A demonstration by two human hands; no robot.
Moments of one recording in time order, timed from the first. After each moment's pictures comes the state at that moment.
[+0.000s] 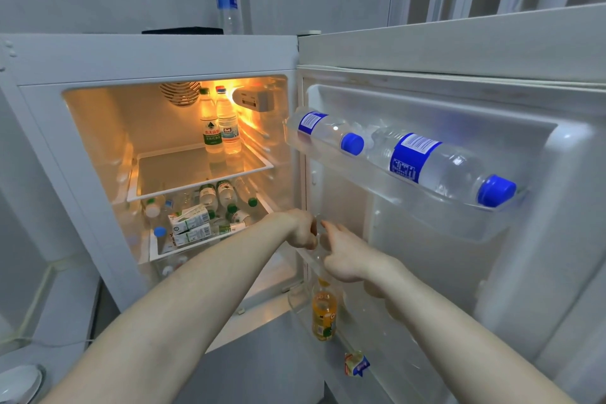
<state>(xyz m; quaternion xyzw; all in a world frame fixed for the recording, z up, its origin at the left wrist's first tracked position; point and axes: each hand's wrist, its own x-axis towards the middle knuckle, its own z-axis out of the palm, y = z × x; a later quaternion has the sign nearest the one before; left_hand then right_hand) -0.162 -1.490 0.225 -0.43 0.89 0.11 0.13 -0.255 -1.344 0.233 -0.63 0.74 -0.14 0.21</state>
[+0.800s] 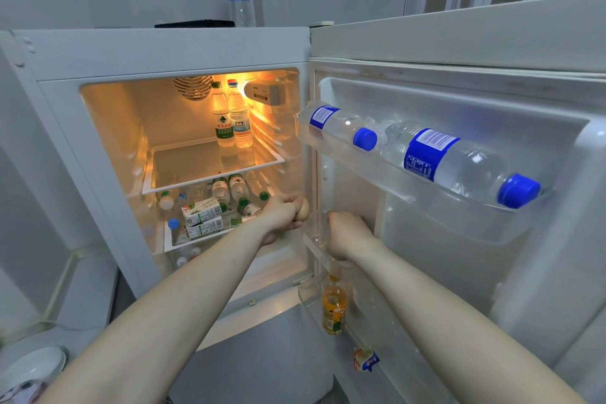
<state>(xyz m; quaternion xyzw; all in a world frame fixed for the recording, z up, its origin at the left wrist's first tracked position) -0.117 -1.500 0.207 -0.49 0.58 0.56 -0.33 -0.250 -1.402 0.215 -0.64 0.77 -0.04 0.04</state>
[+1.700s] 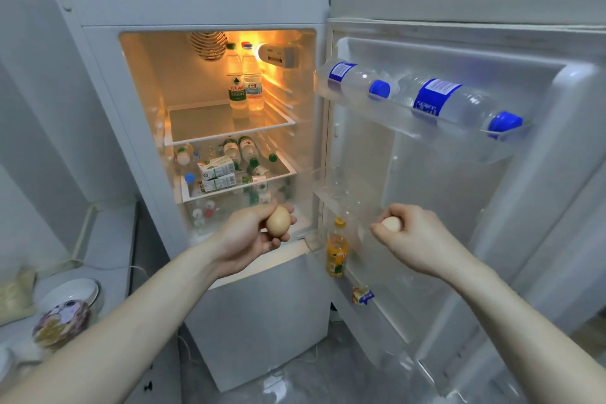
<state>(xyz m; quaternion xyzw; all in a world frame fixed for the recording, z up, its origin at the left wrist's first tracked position) 0.012 -1.323 0.216 -0.39 0.46 0.73 -0.32 -0.252 -1.210 0.231 -0.58 0.76 -0.27 0.12</state>
